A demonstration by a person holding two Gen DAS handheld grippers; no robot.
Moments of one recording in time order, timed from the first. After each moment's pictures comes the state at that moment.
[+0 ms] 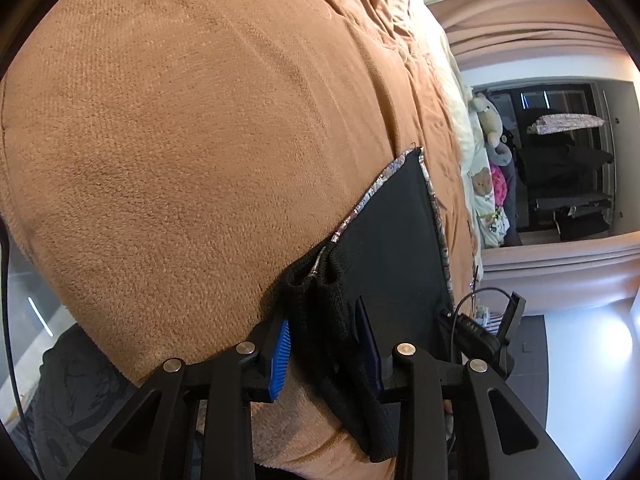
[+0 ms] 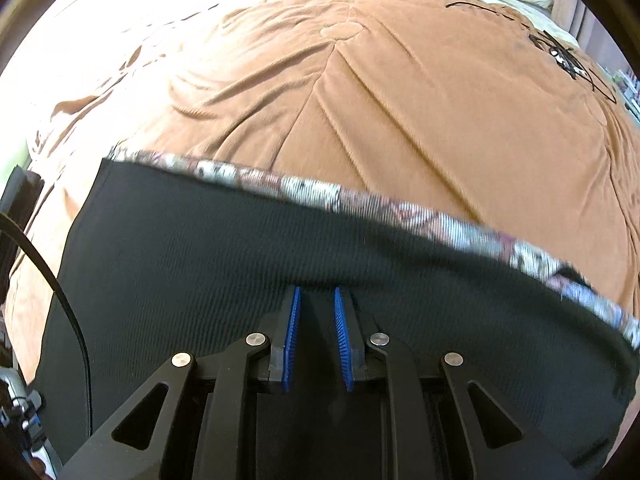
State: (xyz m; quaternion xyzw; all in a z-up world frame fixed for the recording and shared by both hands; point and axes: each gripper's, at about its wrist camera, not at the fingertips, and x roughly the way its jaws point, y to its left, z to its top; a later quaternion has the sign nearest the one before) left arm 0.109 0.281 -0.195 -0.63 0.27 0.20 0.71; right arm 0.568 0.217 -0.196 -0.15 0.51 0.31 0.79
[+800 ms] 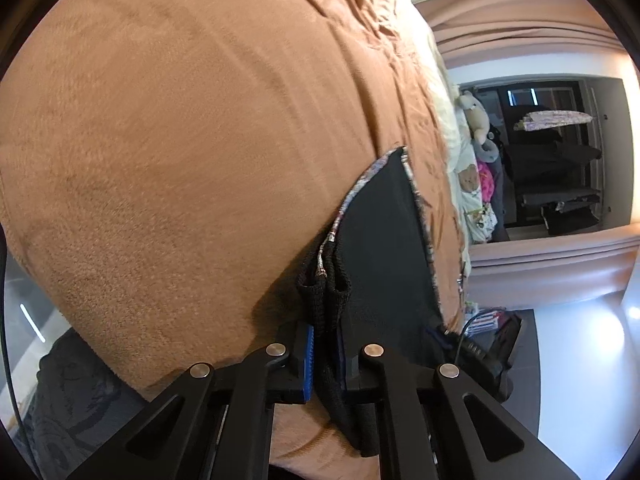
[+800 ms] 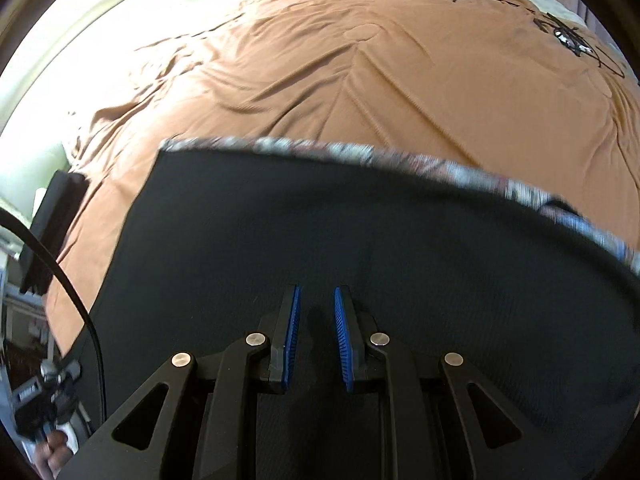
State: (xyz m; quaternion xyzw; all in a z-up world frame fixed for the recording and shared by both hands) left arm 0.105 0.282 -0.185 -0.63 0.25 0.17 0.72; right arm 0.525 0.182 -0.167 -0.09 0.54 0.35 0.76
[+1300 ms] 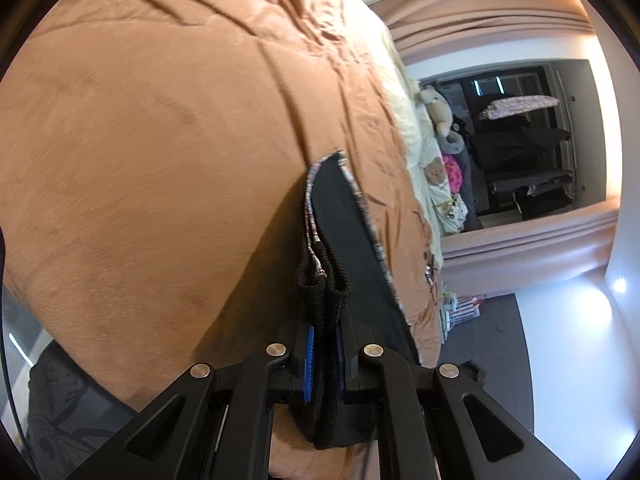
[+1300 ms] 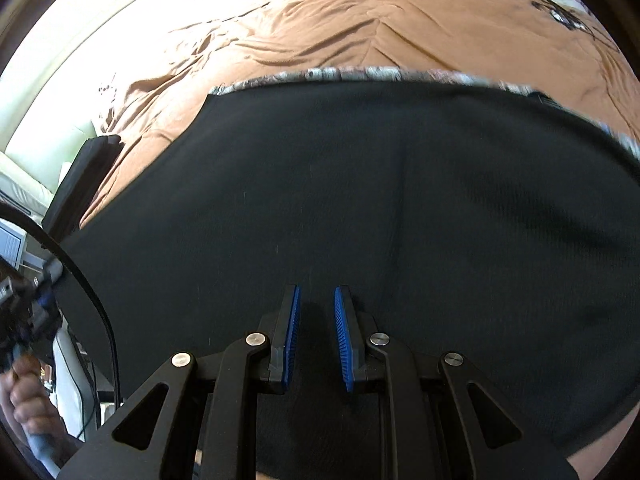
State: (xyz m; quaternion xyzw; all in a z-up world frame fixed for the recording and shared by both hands) left arm 0.123 0.275 -0.135 -0.60 0.23 0.13 0.75; right arm 0.455 0.119 -0.163 -0.07 0.55 0.37 0.75
